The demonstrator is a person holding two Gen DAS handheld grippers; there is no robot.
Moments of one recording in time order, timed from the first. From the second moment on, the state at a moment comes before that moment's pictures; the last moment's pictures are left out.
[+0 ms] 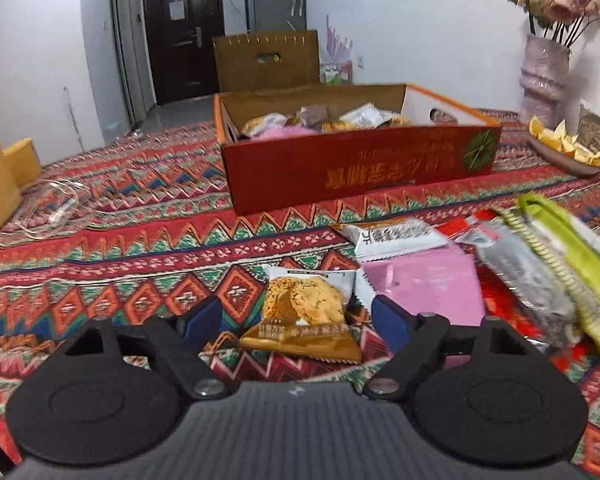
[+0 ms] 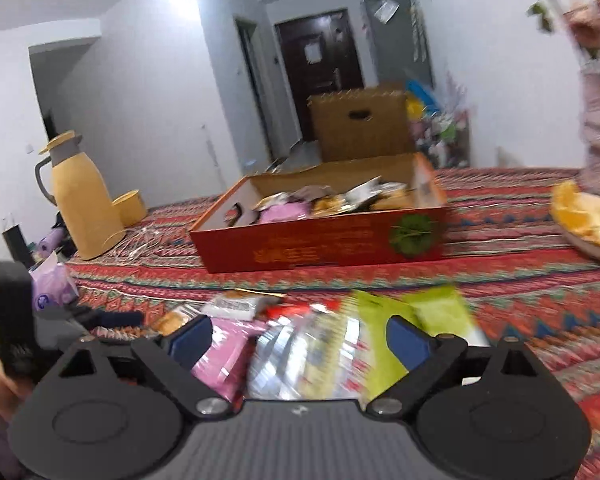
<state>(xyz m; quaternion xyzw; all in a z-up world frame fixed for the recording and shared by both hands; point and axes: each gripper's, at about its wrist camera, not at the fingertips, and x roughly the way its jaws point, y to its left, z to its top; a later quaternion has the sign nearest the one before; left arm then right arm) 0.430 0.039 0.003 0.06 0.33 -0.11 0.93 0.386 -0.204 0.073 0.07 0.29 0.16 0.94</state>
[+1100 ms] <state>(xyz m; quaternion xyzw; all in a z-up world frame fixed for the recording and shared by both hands) 0.391 0.088 0.060 -0.04 0.29 -0.04 0.95 0.454 -0.124 0.064 0.01 0.29 0.15 0.94</state>
